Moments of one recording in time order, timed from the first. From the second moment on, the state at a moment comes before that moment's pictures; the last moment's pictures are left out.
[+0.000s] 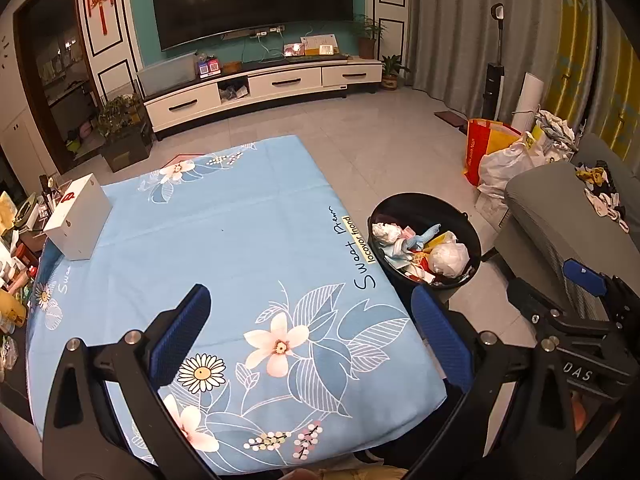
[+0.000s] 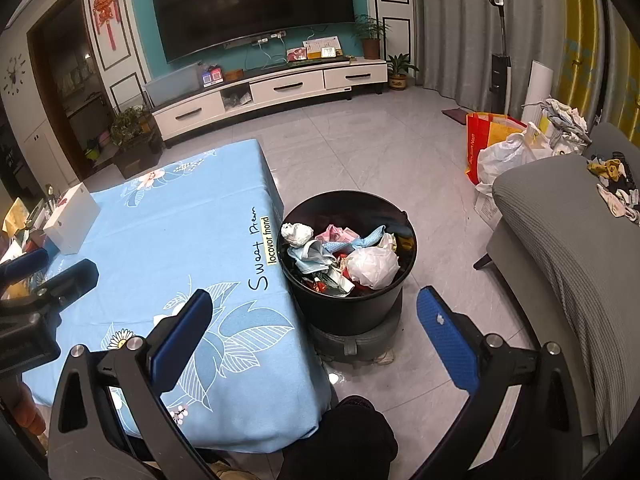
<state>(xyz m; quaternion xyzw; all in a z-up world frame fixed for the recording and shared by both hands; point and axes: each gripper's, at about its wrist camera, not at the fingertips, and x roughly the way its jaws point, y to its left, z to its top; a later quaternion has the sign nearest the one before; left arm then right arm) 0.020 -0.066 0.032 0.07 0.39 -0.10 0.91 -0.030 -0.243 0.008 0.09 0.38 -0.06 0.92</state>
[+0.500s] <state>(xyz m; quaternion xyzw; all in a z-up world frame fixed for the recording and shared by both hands) 0.018 -0.064 0.036 0.08 0.38 -0.10 0.92 -0.030 -0.242 0.009 0.09 0.38 -0.06 0.92</state>
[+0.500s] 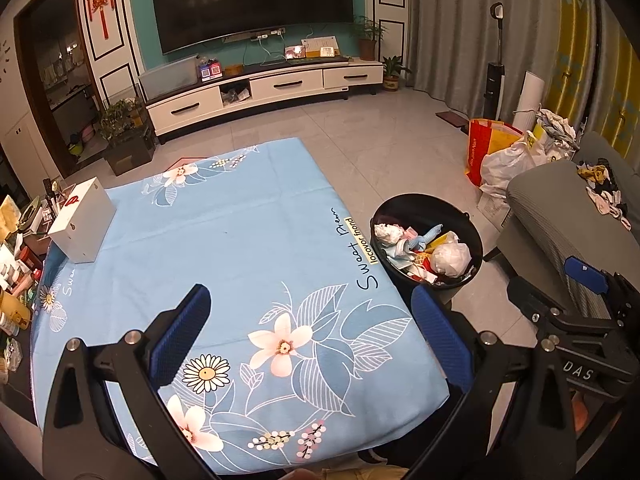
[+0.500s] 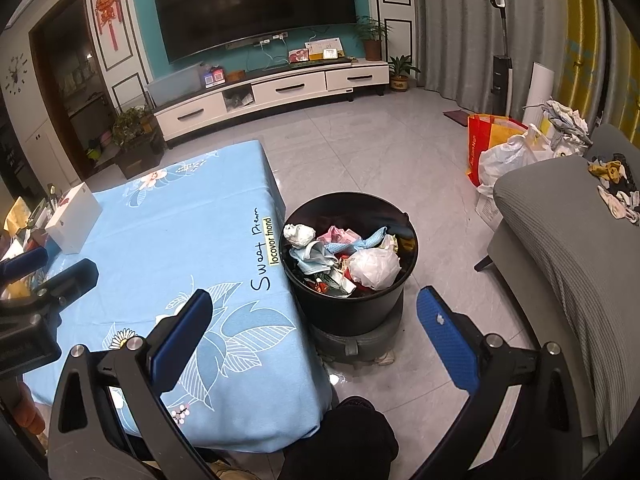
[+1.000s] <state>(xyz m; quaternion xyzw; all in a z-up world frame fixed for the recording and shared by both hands) 0.018 -0.059 0.036 0.08 0.38 -0.09 0.92 -0.030 -0.240 0.009 0.09 0.38 -0.06 0.92</state>
